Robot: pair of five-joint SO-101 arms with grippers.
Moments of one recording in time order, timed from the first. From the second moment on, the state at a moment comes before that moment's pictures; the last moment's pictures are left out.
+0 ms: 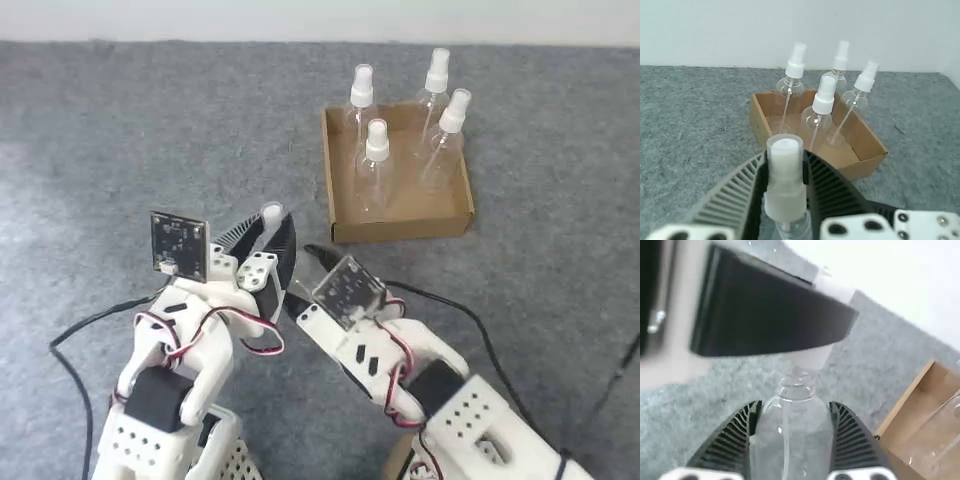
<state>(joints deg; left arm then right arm) 15.7 -83.5 70.4 47.5 17.7 -45.7 -67.9 81.2 15.0 8.4</state>
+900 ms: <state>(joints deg) 18.9 -83.7 72.0 46.5 16.2 -45.7 -77.2 83.4 20.4 8.4</state>
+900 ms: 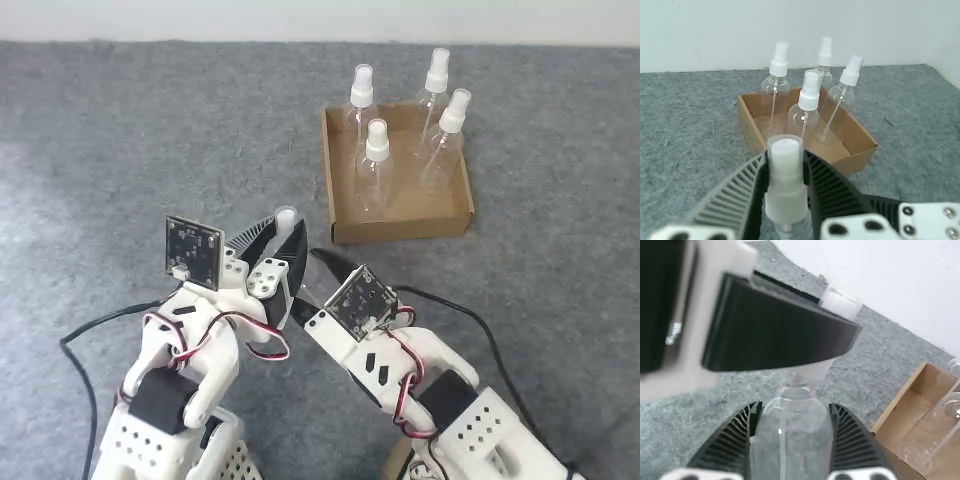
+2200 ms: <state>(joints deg) 18.4 -83.6 69.8 49.6 11.9 -40.4 -77.6 87.3 5.3 0.7</state>
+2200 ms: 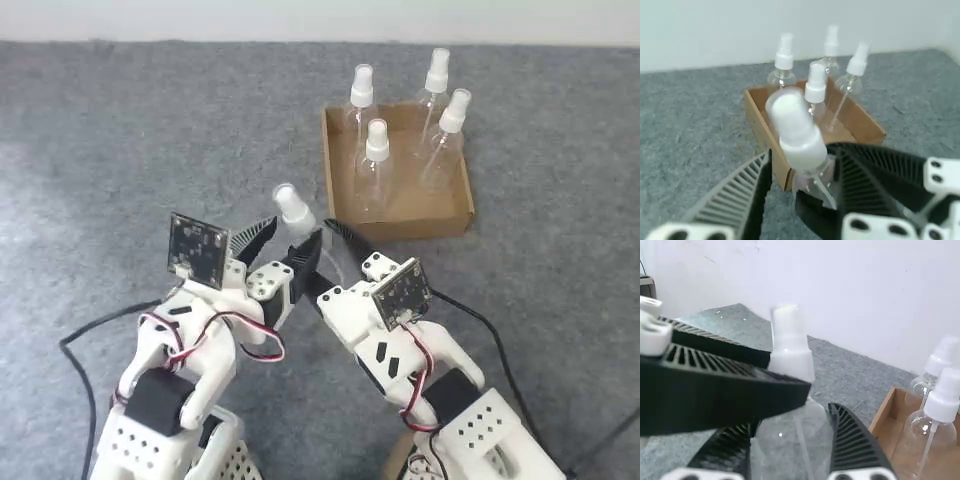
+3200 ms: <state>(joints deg) 6.9 -103.1 70.5 54.2 11.6 -38.7 -77.7 87.2 4.7 0.7</state>
